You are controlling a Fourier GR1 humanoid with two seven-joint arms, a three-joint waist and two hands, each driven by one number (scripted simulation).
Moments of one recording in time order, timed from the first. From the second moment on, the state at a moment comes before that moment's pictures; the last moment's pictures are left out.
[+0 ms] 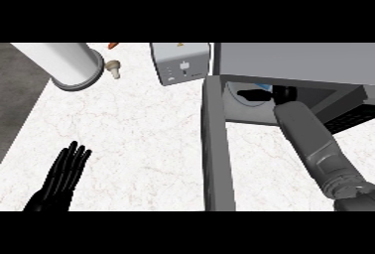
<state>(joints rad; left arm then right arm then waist) 0.36 0.21 -0.11 -1.85 0.18 -0.17 -0.36 -0.99 -0.20 -0.17 -0.13 0.28 -0.61 -0.66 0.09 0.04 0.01</state>
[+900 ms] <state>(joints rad) 0.34 0.16 -0.19 -1.87 0.11 -0.14 -0.32 -0.79 -0.14 -0.29 -0.16 0.14 -0.35 -0.90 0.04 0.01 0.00</state>
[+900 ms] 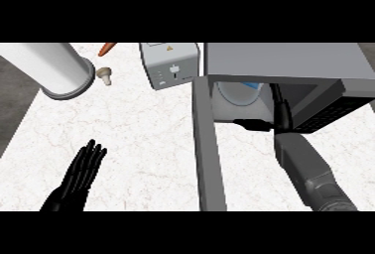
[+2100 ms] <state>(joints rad) 0.26 0.17 -0.27 -1.80 0.02 -0.20 -0.24 -0.29 -0.10 -0.25 -0.57 0.00 0.15 -0.99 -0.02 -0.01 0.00</state>
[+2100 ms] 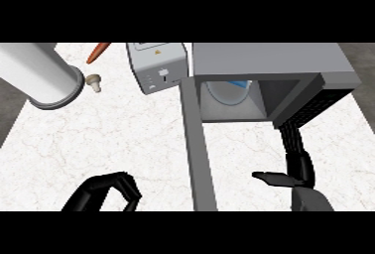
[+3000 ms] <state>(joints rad) 0.02 0.05 -0.54 -1.46 -0.28 -0.18 -0.24 0.25 -0.16 -0.19 -1.42 -0.20 0.32 -0.70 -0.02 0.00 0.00</state>
